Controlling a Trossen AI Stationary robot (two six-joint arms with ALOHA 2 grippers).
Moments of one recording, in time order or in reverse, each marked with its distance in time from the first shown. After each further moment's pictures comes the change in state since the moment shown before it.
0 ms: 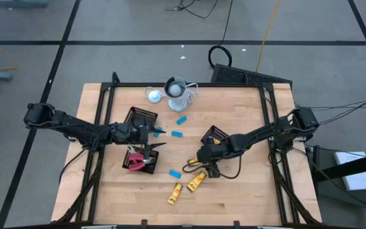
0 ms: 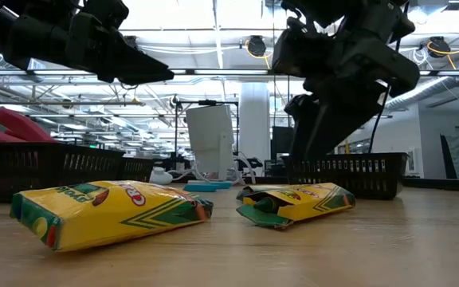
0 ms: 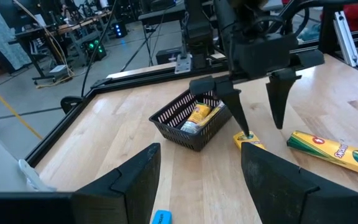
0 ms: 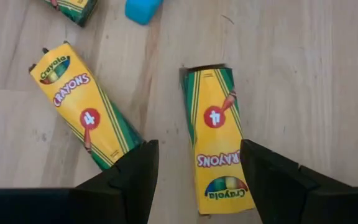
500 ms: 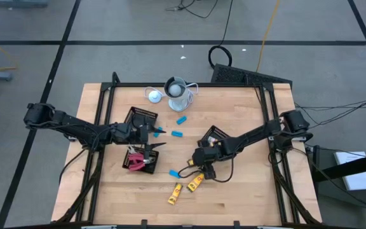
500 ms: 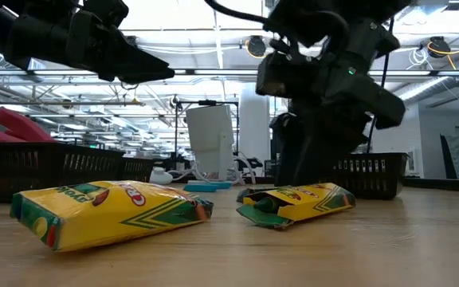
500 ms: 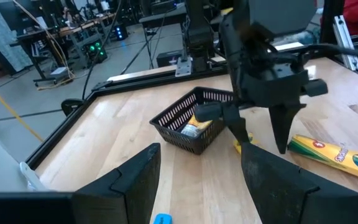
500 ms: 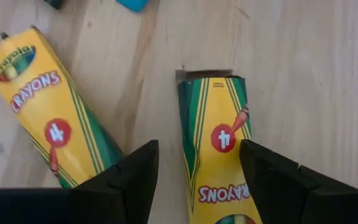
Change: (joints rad) left arm 0.000 0.000 0.000 0.011 0.000 -0.001; right arm -0.005 0.137 0.060 0.034 0.001 -0.069
